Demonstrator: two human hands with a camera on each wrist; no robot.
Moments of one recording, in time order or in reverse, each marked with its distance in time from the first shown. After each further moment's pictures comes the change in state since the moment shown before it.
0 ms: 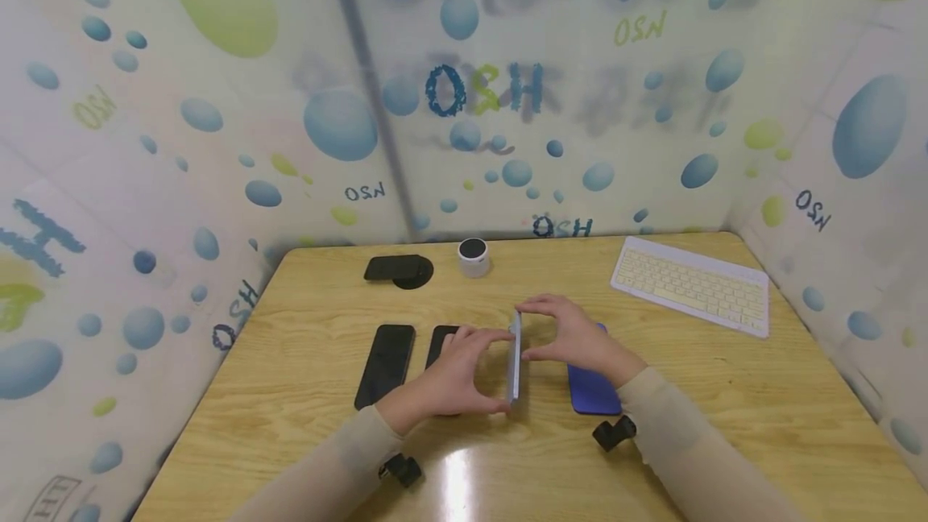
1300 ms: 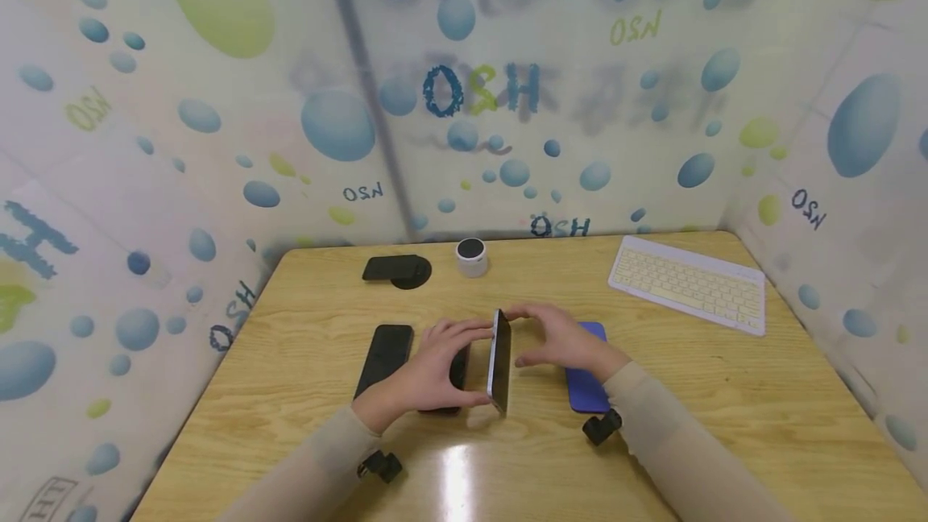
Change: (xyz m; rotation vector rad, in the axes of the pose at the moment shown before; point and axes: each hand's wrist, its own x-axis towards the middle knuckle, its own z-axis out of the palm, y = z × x) left_hand -0.014 -0.020 -0.018 0.000 0.038 0.057; right_hand 0.015 0.016 0.019 0.069 -0.089 -0.105
